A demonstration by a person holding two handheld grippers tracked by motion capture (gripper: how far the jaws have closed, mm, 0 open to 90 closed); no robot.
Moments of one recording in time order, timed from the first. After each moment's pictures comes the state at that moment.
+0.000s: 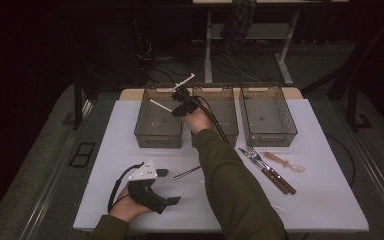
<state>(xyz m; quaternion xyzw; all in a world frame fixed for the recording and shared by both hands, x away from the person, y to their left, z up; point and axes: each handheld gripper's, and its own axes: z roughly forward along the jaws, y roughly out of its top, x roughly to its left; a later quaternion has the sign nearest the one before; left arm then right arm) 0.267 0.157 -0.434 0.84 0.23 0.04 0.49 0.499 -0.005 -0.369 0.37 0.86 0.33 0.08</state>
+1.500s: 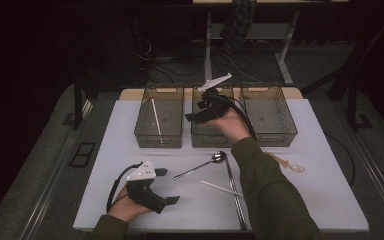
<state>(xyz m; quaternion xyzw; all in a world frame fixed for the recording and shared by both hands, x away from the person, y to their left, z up) 0.267 0.160 -0.433 0.84 0.23 0.05 0.49 0.448 -0.090 -0.331 0.30 0.85 0.42 0.09</state>
